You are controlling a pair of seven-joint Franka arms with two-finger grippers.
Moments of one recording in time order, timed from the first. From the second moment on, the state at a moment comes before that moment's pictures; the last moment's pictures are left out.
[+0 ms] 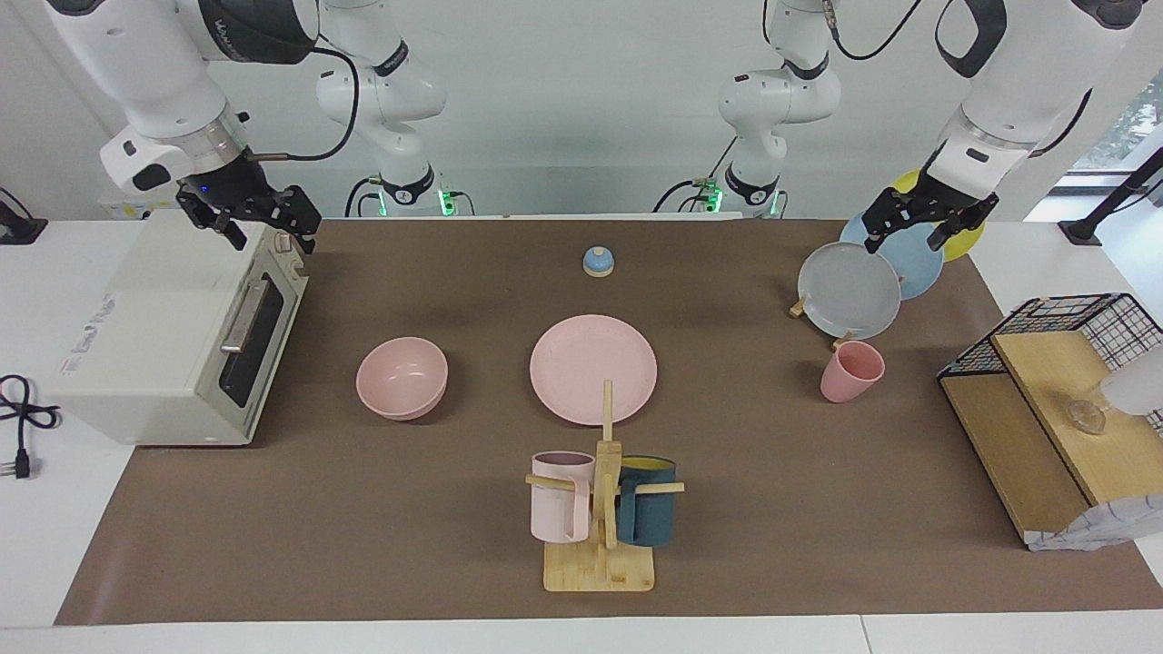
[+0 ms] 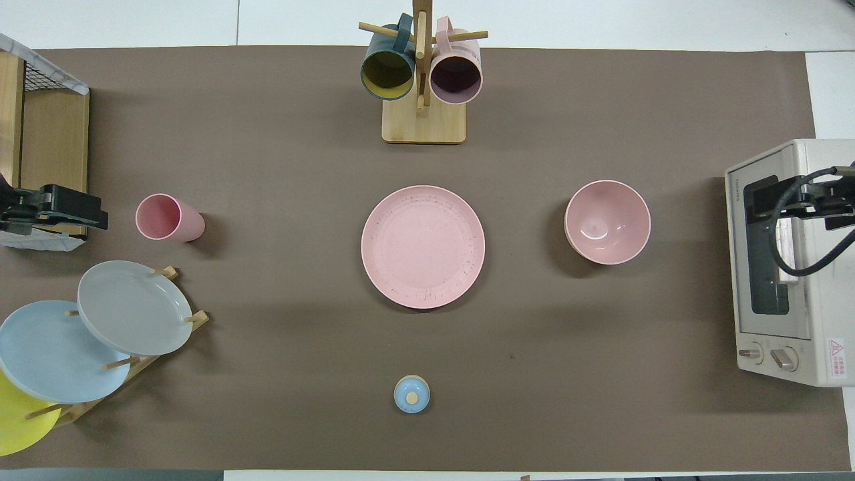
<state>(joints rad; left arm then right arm) 0.02 -0.06 -0.08 -1.66 -0.03 1.57 -0.03 0.08 -0.03 -0.13 -1.62 0.00 1.53 0.06</state>
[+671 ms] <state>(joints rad) 0.02 -0.06 -0.08 -1.66 -0.03 1.57 -0.03 0.08 -0.03 -0.13 -1.62 0.00 1.53 0.04</state>
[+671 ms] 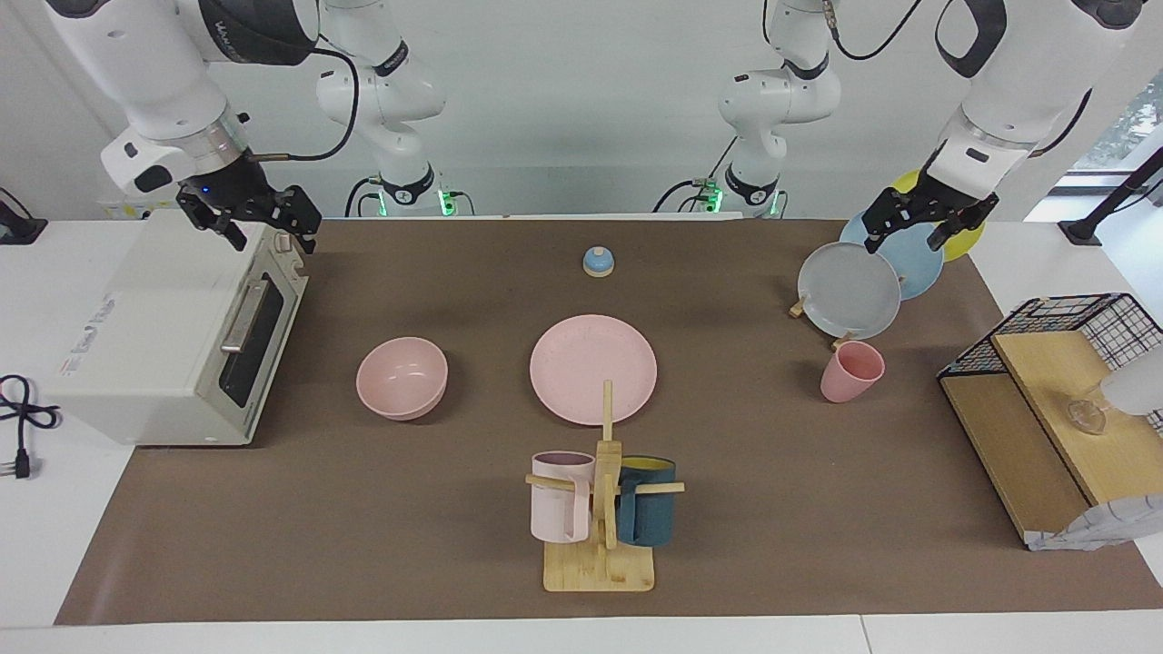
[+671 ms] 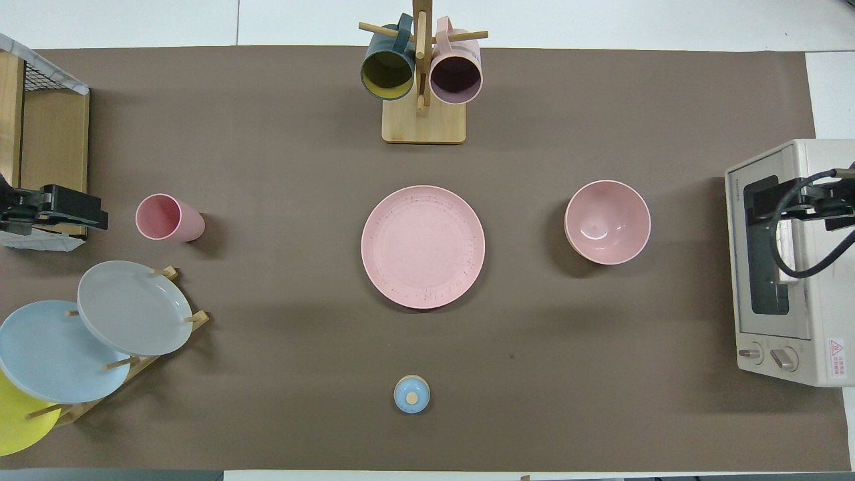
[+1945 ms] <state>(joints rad) 0.02 -0.06 -0.08 -1.66 -0.03 1.57 -0.03 0.38 0.23 -0.12 -1.88 0.01 2.13 0.05</state>
